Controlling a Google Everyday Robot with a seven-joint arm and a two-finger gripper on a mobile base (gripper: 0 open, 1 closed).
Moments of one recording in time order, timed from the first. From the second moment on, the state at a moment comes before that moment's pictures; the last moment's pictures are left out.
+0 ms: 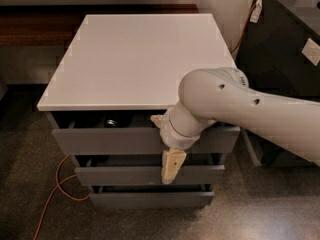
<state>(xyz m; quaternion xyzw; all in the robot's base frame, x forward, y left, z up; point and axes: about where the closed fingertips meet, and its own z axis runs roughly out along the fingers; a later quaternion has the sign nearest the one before) 0.478 -0.017 0.739 -0.75 0.62 0.06 0.21</state>
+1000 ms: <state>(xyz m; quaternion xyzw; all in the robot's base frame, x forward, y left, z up) 0.532 -0.013 0.684 -0.74 0.64 0.01 0.21</state>
